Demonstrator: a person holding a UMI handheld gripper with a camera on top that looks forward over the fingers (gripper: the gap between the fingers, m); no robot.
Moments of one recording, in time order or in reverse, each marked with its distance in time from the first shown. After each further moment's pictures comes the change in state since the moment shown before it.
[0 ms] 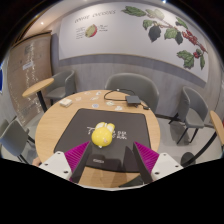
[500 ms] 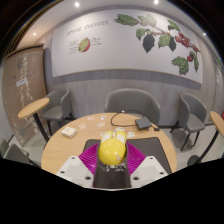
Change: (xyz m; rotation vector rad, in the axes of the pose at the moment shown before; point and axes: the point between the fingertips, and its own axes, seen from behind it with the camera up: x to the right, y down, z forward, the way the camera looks) arm -0.051 -0.088 0.051 0.165 0.051 0.096
